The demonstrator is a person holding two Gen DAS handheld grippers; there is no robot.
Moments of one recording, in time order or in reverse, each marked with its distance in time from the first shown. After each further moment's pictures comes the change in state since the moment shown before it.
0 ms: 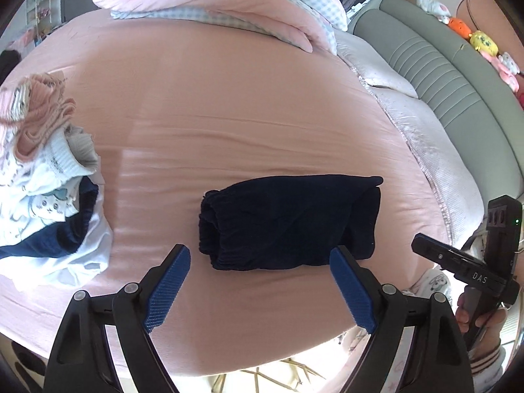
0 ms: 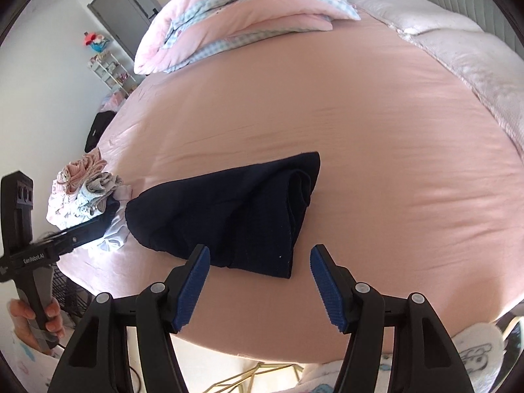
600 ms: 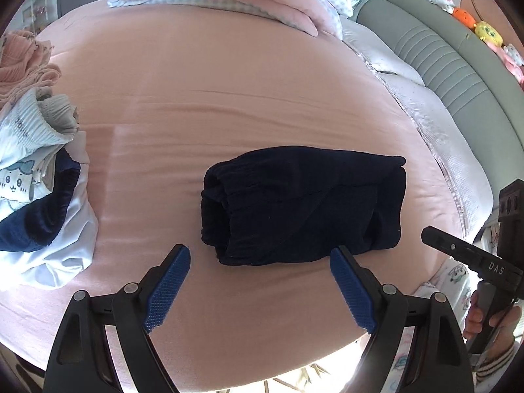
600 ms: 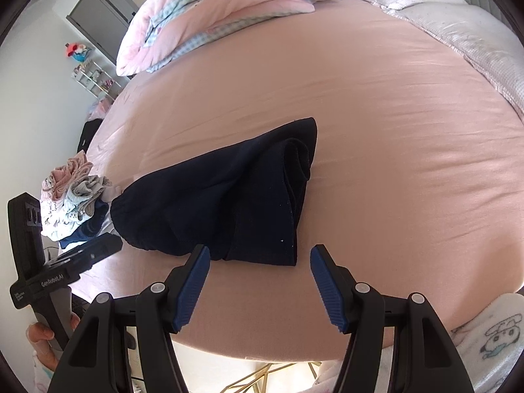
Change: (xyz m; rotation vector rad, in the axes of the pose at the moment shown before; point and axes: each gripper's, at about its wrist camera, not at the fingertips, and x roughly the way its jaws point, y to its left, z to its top) left arm 0.042 0.004 -0.005 0.027 0.036 0.034; right arm 0.029 0.002 -0.007 0.042 0.025 -0.045
